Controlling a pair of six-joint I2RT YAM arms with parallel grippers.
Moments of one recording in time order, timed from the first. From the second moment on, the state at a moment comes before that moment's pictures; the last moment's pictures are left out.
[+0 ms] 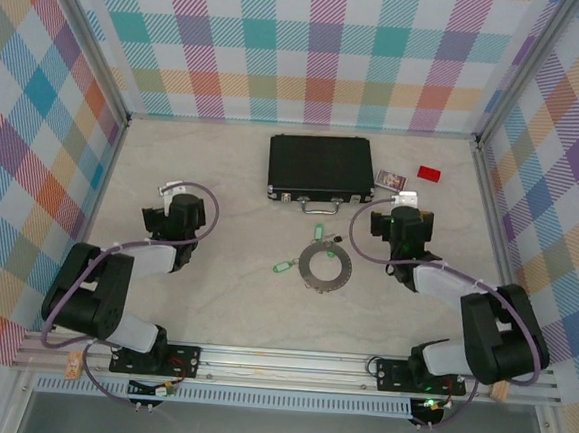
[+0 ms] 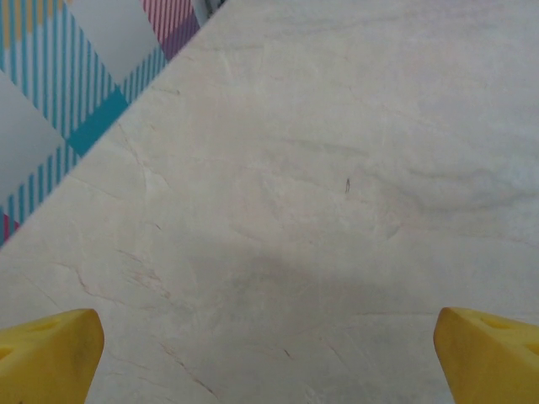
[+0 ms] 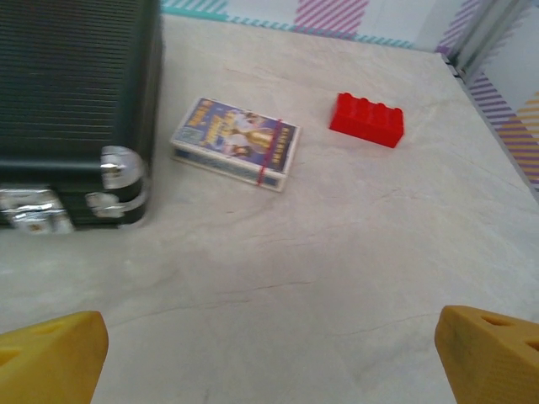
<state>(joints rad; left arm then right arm) -0.19 1.48 0.48 0.43 -0.63 -0.17 0.30 1.38 0.52 0.35 0.43 0.00</state>
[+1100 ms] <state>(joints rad) -0.11 1.58 0.37 0.81 -0.28 -0.13 0.06 1.54 0.37 0.80 0.04 0.02</state>
